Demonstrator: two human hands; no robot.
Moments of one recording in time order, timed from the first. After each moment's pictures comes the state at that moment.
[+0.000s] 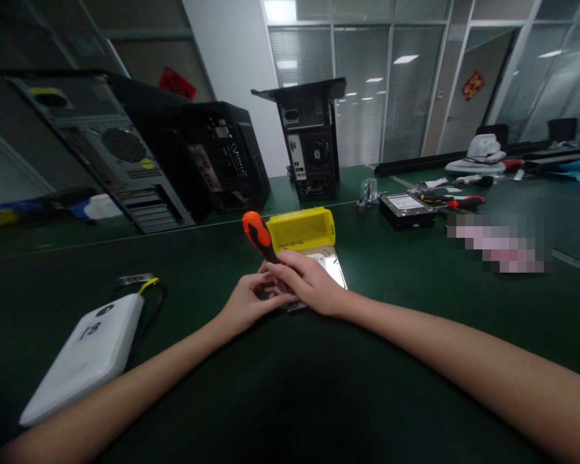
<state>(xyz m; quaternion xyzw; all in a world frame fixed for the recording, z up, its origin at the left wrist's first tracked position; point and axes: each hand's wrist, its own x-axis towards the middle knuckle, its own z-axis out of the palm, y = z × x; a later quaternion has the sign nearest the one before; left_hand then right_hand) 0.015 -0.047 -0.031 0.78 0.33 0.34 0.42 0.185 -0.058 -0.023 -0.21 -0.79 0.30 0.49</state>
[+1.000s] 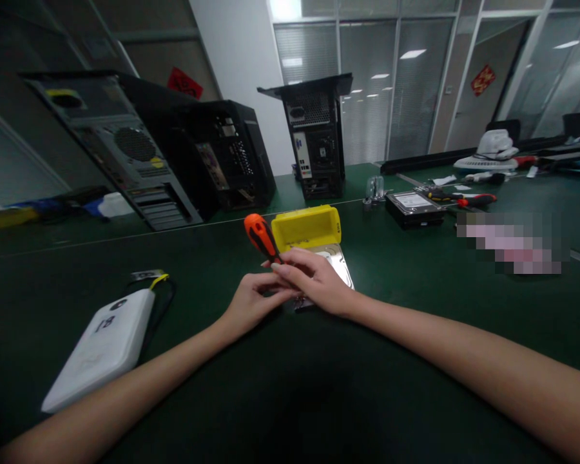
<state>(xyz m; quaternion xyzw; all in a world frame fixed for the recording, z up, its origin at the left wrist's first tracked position) 0.013 -0.054 -0.028 0.81 0.33 0.34 0.34 0.184 -0.065 -0.023 -0.22 -0.76 0.33 0.51</state>
